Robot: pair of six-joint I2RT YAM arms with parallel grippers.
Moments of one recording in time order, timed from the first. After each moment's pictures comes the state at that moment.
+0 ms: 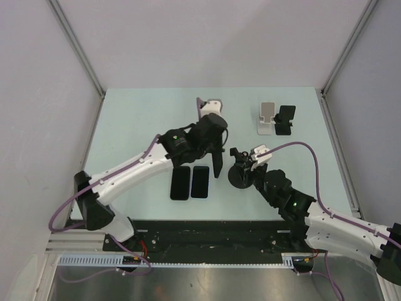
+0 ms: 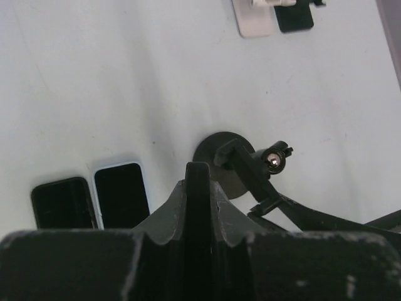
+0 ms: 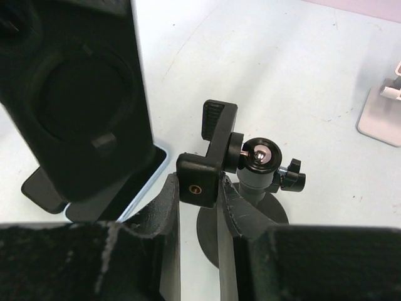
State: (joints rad) left arm -1.01 1.58 1.59 -0.72 -0.46 -0.66; right arm 0.96 0.79 0.43 0.21 0.44 0.13
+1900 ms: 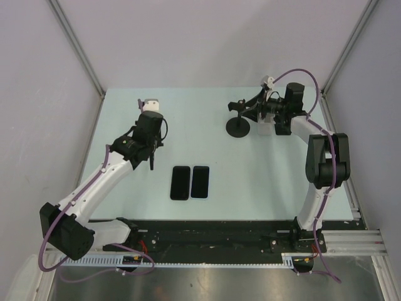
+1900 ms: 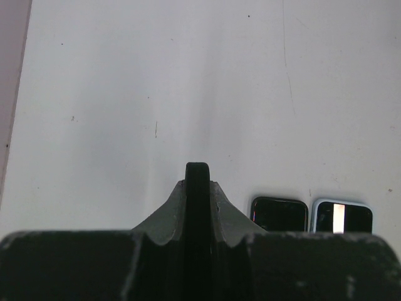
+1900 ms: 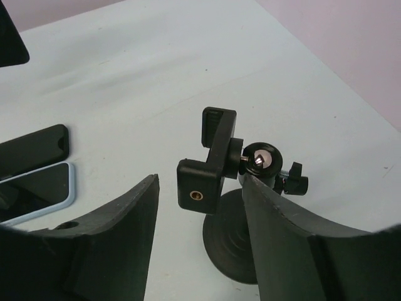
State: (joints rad) left arm -0.50 1.22 1.13 -0.61 -0.52 -0.28; right arm 0.05 1.94 1.36 0.35 -1.15 -0.15
